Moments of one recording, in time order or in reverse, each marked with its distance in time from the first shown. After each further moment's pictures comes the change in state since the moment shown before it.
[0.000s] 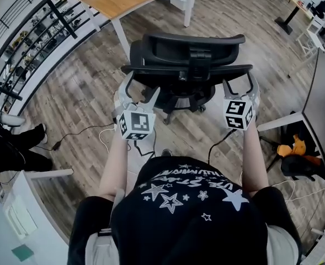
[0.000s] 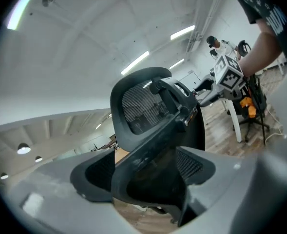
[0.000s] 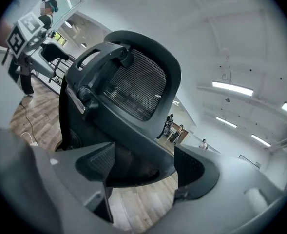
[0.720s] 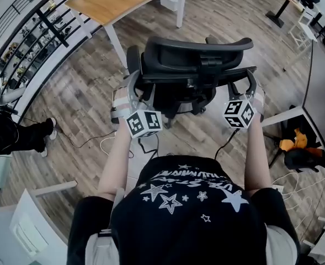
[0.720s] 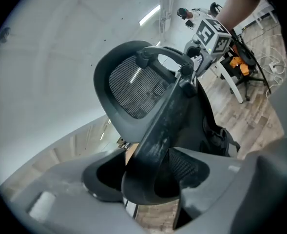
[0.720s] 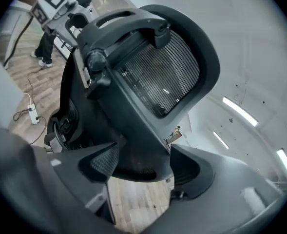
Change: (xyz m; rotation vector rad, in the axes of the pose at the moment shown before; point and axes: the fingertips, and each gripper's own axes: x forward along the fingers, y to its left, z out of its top) left arm 0.044 0.031 -0.029 0.367 0.093 0.064; right arm 0.026 0.013 -0.004 -0.308 0.130 -0.059
